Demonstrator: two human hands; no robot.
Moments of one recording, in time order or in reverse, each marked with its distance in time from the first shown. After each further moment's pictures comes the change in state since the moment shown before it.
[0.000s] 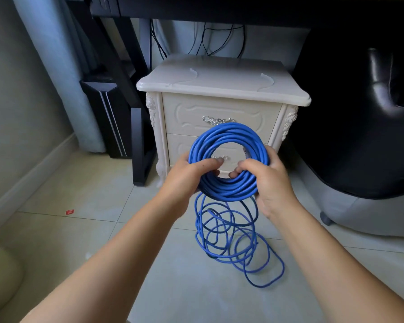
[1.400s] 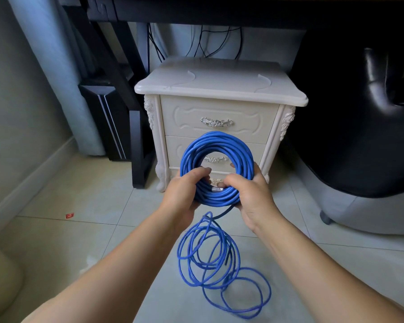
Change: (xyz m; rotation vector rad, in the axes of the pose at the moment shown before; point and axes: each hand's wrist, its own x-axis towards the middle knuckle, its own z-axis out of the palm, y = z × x) left_hand -0.002 -0.020 0.007 -0.282 0.167 -0.201; right_hand -0.005 0.032 0.008 -0.049 -0.013 0.101
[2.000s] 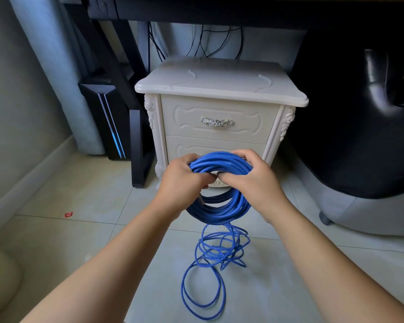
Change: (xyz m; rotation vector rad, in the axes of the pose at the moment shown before) left_hand 0.000 0.018 -0.006 0.643 -0.029 0.404; right_hand -0.004 -0.028 -0.010 -0.484 -0.079 -0.214
